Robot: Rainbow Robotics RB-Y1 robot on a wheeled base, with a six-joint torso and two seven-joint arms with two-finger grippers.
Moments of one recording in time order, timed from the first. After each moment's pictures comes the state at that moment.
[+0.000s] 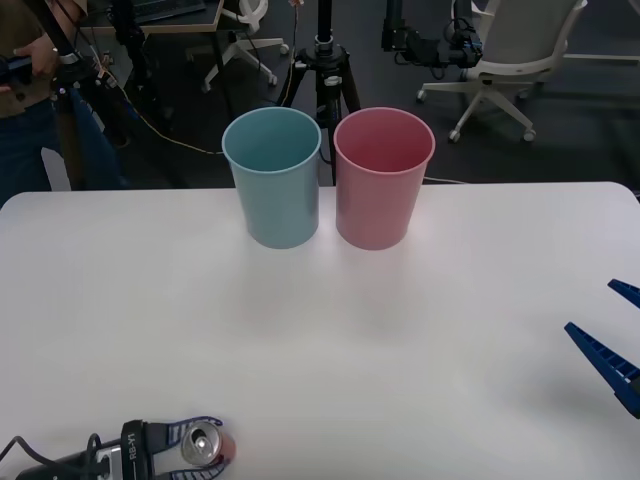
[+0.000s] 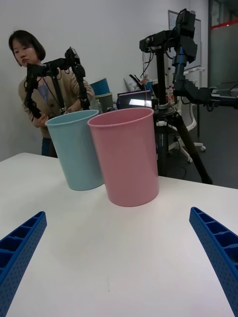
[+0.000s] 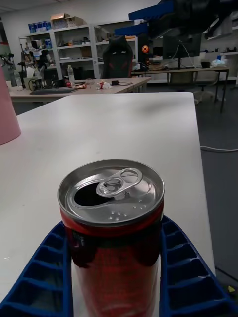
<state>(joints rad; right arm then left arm) 0.35 -0.40 -0.52 -1.66 0.96 -1.22 0.00 0.08 0.60 -0.33 -1.00 -0.71 -1.37 -0.96</state>
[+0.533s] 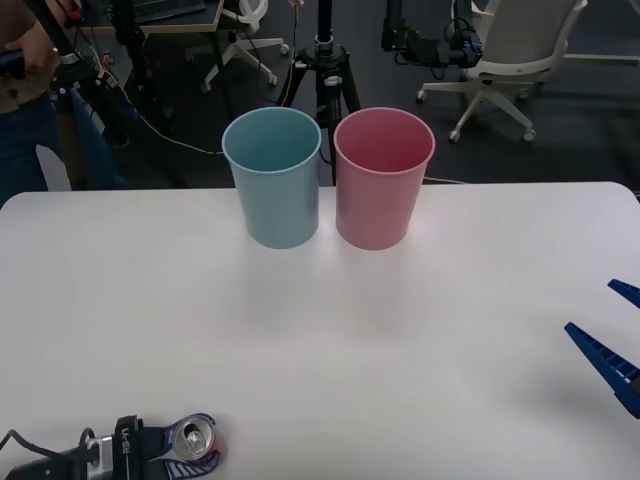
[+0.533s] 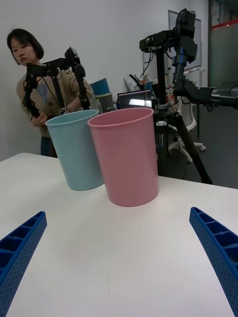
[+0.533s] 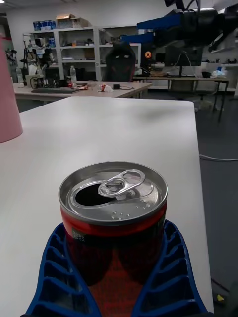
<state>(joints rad) 0.35 -0.40 -0.52 -1.66 0.96 -1.22 0.00 0.10 0.63 -0.32 -1.05 -0.69 -1.38 -0.85</state>
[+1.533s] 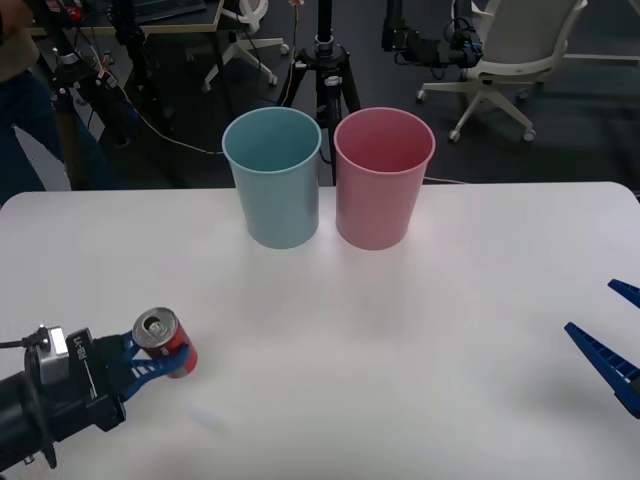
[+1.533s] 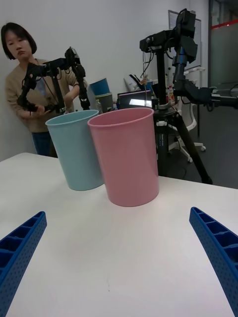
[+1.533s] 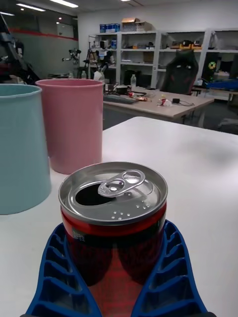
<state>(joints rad) 0.35 -0.40 -0.52 -1.66 0.96 -1.22 0.00 0.28 0.68 -0.03 -1.63 -0.74 -1.01 -0.39</state>
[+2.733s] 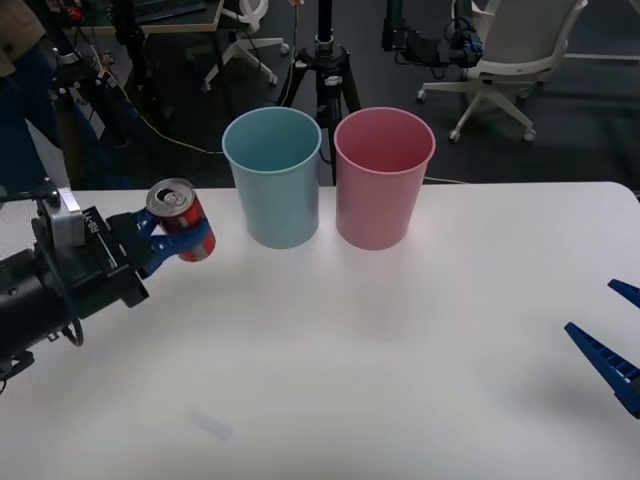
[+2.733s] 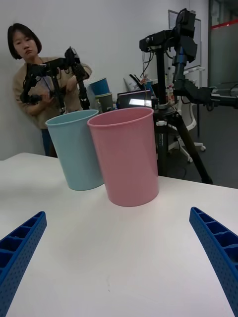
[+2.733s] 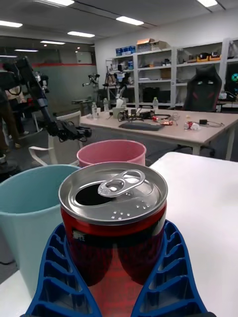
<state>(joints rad) 0.35 -0.40 -0.52 -1.66 0.96 -1.22 0.00 0.03 0.86 -0.11 -1.88 -0.68 -0.61 -0.17</state>
